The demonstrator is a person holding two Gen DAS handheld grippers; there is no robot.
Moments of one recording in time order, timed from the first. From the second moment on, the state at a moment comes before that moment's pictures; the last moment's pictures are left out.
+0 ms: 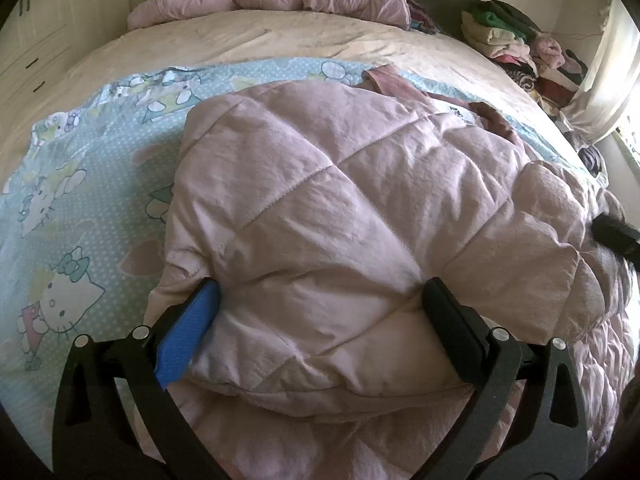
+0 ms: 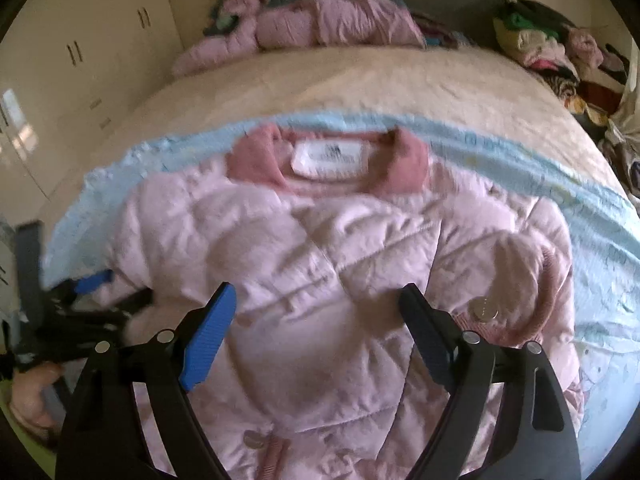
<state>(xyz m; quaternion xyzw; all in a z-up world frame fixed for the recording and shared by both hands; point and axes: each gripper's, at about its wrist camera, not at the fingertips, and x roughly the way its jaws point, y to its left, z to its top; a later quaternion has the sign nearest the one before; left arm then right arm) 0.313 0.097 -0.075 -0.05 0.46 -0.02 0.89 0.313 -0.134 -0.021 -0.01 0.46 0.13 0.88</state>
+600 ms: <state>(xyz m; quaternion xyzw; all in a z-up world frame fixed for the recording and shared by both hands) 0.312 0.096 -0.077 -0.05 0.46 -0.02 0.89 0.327 -0.119 -0.068 -0.04 0.47 0.11 0.87</state>
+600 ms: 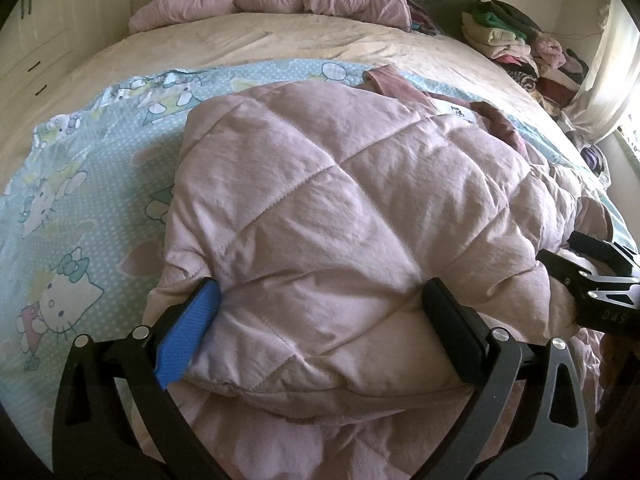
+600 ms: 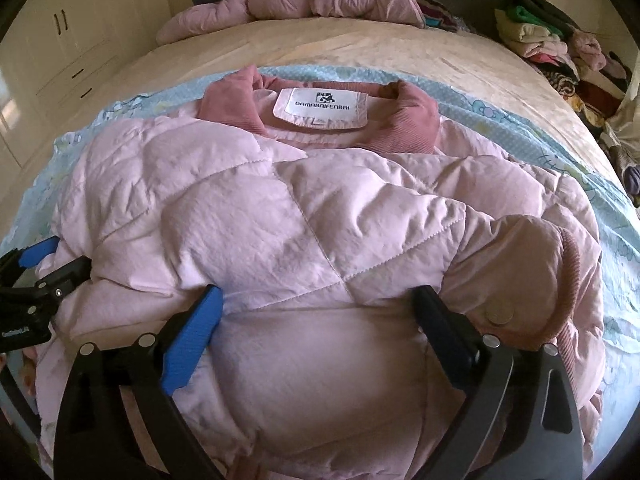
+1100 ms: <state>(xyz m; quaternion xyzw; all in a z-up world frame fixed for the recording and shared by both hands) 0.295 0.102 -0.065 -0.06 0.44 -0.03 0.89 0.281 -0.147 -0.035 0.03 0.44 0.14 0.89</state>
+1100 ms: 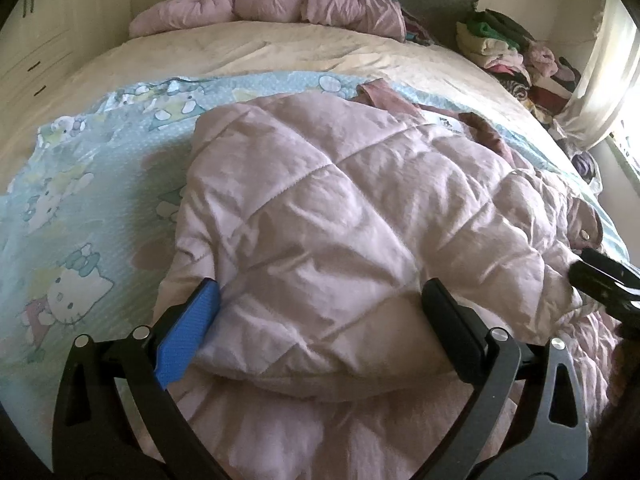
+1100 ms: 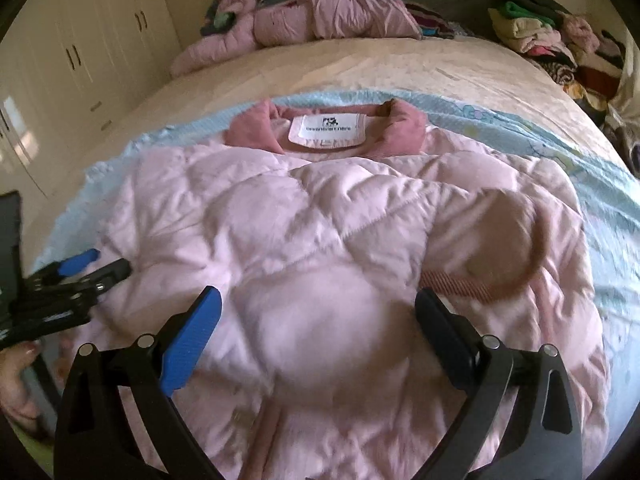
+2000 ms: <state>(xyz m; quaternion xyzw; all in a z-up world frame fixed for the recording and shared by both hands) 0.249 0.100 -0.018 -0.08 0.42 -0.04 0.90 0.218 -0.159 0.053 0.07 0.37 0.16 0.91</state>
